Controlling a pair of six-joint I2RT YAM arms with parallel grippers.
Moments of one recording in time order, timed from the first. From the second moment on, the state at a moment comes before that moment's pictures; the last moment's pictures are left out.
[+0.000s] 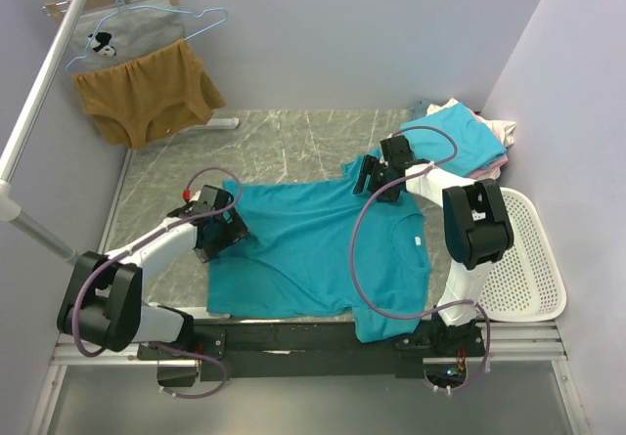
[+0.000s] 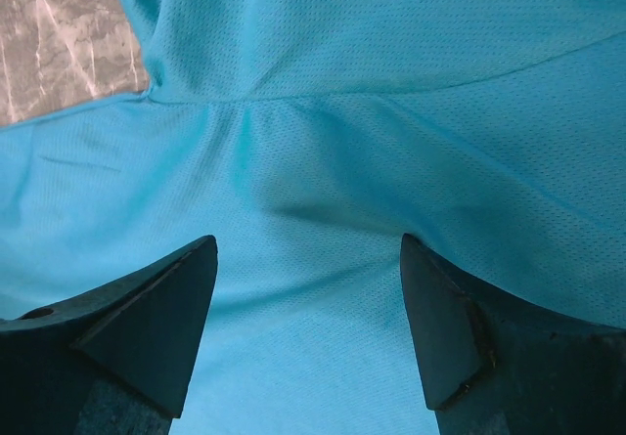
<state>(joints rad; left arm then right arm) -0.32 1.34 0.67 -0.46 -0.13 -0.87 0.25 1.87 1.17 -0.29 -0.12 0.51</state>
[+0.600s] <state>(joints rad) -0.30 1.24 0.82 -0.53 -0.26 -0.85 0.25 1.86 1.16 -0.28 -0.13 0.49</state>
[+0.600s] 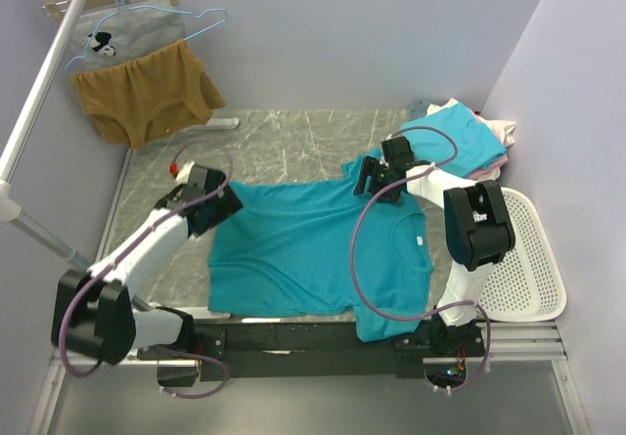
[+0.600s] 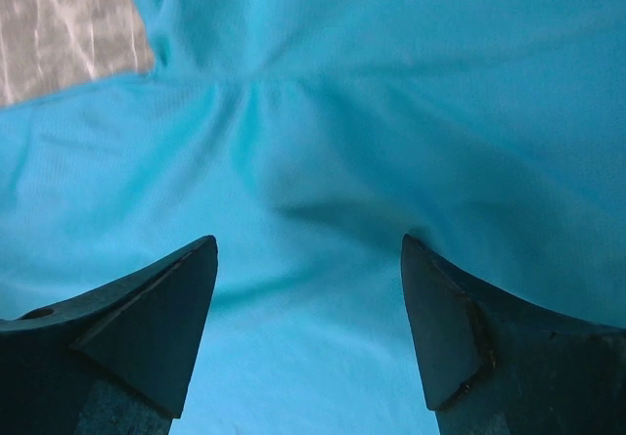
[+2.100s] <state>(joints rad) -0.06 1.94 1.24 -0.16 0.13 -0.58 0.03 2.35 1.95 -0.61 -0.33 0.24</state>
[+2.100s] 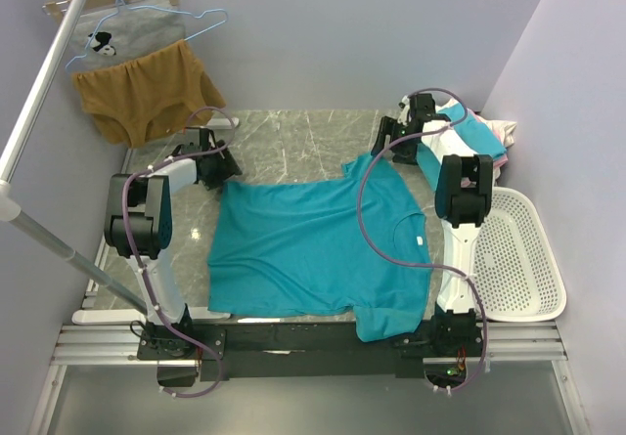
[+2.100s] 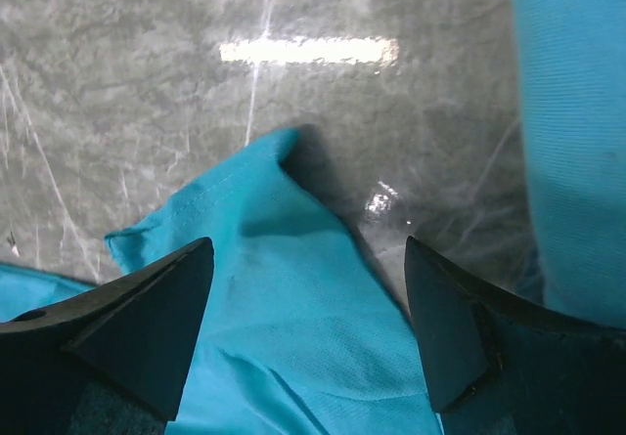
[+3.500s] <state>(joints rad) 0.07 2.19 1.69 -0.32 0.24 -0.47 0.03 2.40 2.14 -0.52 -0.45 0.27</state>
